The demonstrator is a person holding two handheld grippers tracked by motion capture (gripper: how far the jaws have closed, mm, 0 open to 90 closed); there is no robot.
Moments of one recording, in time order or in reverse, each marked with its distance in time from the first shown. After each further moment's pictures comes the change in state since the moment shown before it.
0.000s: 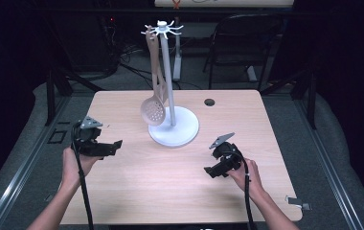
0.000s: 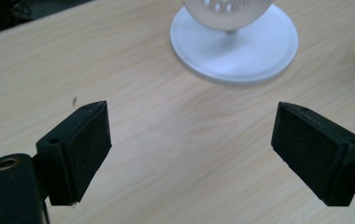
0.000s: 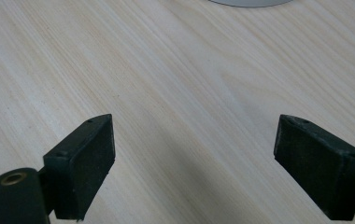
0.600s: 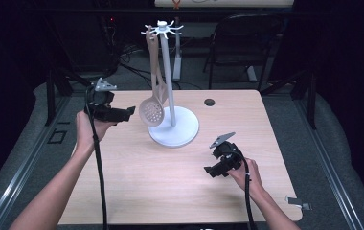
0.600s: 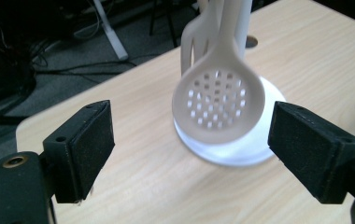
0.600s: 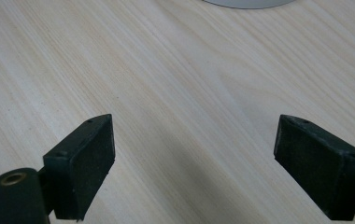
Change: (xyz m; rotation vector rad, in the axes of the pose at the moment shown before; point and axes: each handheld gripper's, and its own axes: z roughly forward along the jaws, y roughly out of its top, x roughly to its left) left arm -0.010 0.100 -0.003 -0.111 0.027 0.079; right arm -0.002 0.000 0.000 -0.012 0.009 0.007
